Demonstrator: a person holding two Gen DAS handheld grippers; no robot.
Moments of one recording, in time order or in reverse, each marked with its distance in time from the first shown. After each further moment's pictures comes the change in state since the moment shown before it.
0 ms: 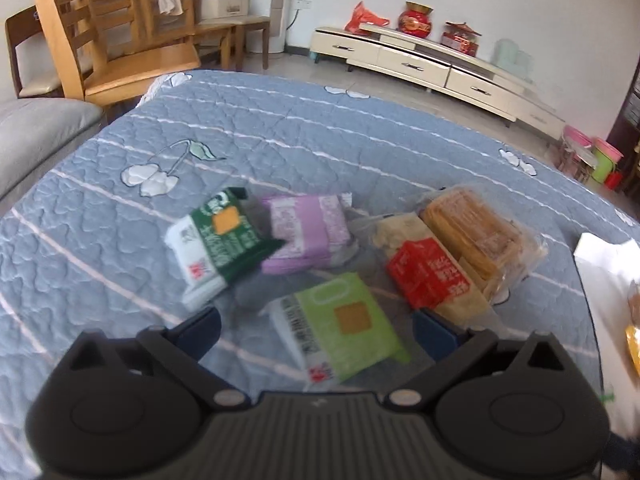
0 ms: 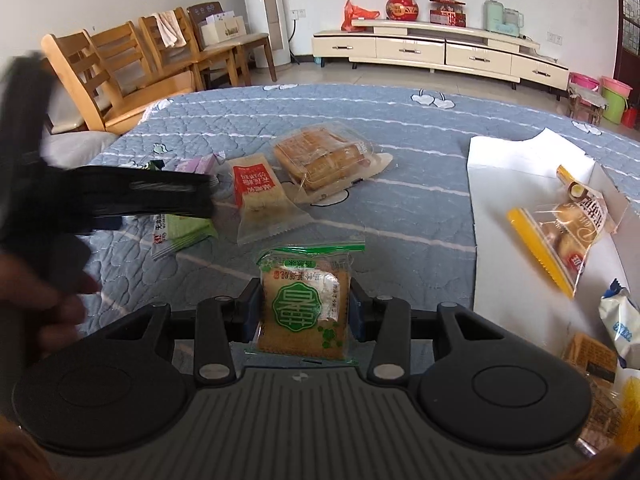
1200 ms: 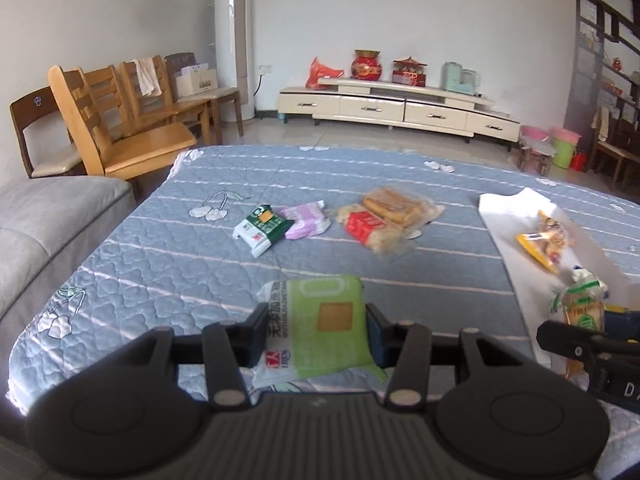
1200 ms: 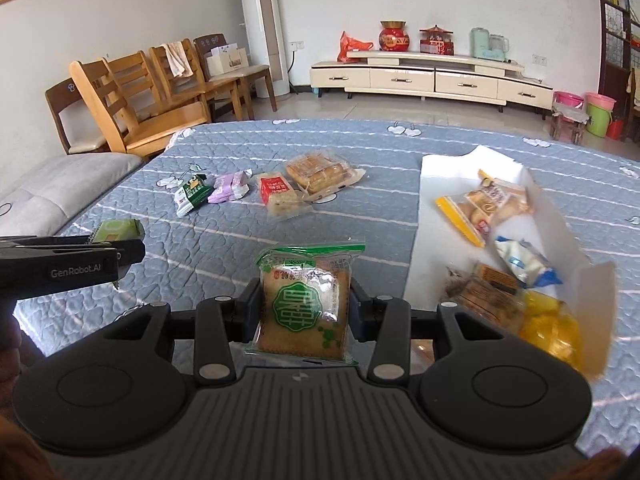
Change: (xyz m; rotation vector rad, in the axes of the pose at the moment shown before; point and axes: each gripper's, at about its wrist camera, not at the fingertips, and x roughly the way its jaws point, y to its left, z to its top) left arm -0.197 0.015 -0.091 0.170 -0.182 -0.041; right arm -0.132 -0.006 -0.044 0.006 -0.093 -0.007
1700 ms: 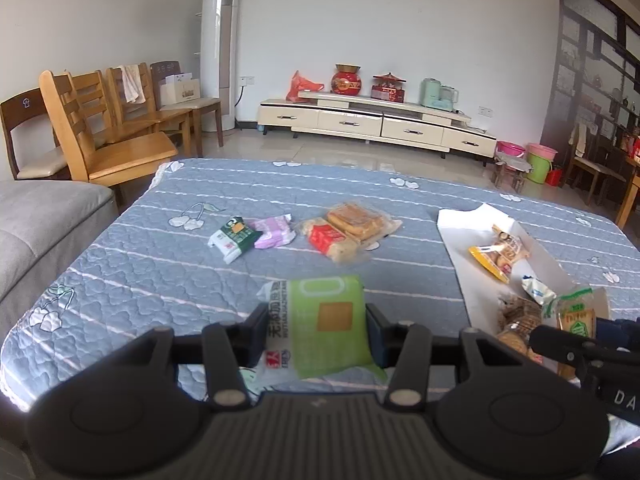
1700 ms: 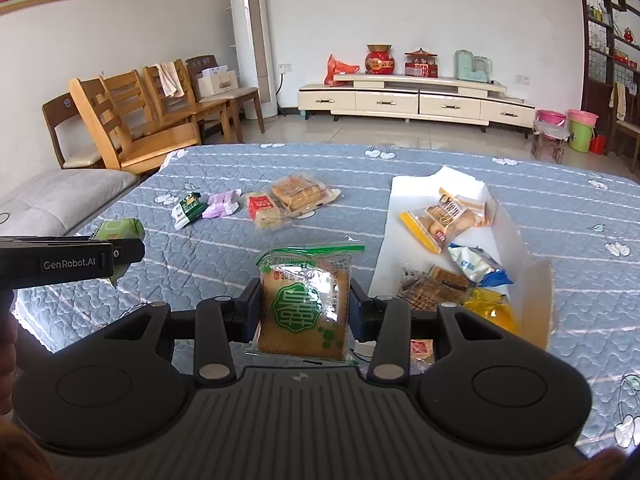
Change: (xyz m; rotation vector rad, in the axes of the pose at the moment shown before) left arm -0.036 -0.014 -0.004 -0.015 -0.040 -0.073; right arm -0.052 -0.012 -0.010 -0.004 -0.072 -0.042
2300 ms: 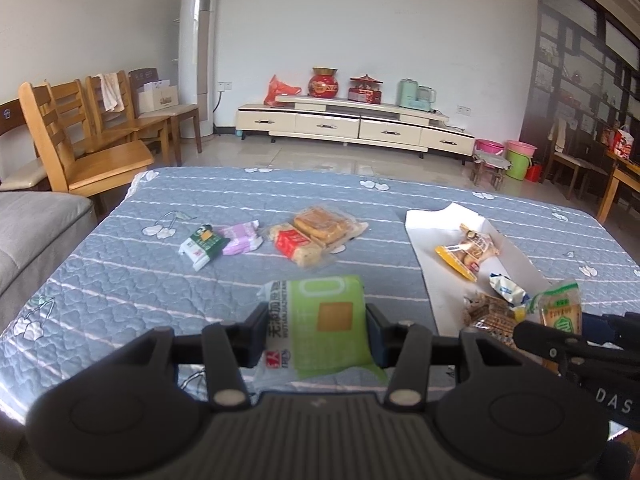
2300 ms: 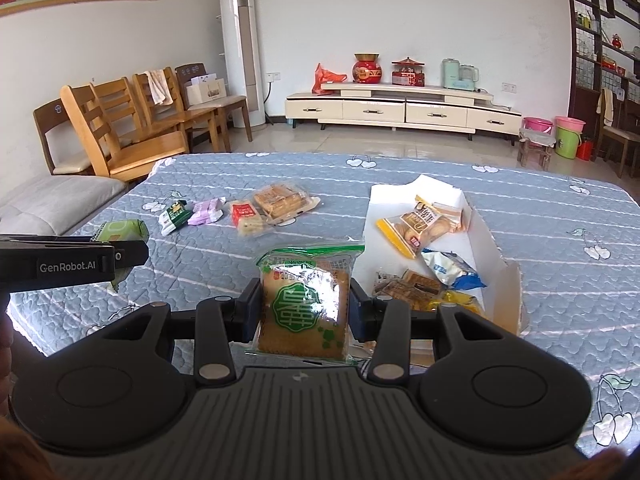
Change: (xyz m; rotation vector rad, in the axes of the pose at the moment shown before) left arm -0.008 -0.026 0.001 0.036 -0.010 -0.057; right arm -0.015 -0.010 -0.002 0.001 -0.026 -0.040
